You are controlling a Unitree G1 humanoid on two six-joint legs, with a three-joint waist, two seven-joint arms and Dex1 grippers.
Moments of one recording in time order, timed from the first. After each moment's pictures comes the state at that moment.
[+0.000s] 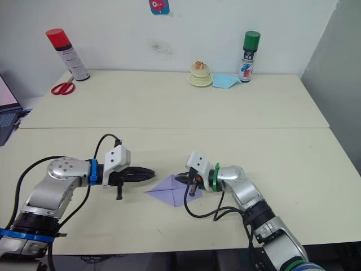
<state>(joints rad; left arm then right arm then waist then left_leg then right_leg) -0.35 0.78 -0.07 0.03 -0.28 0.23 -1.23 -0.56 -0.18 0.39 0.32 0.10 0.25 0.91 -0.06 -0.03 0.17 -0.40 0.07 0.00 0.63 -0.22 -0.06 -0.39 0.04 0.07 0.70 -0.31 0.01</state>
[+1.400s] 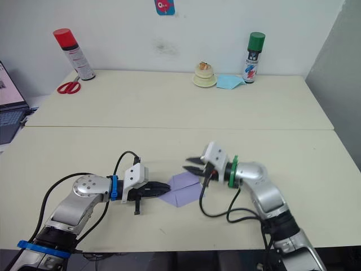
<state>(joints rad) -0.25 0.69 -0.17 0.07 -0.22 0.12 -1.17 -0.39 -0.29 0.35 -0.08 0.13 0.27 0.87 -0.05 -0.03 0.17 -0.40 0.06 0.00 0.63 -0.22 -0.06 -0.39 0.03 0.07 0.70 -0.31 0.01</state>
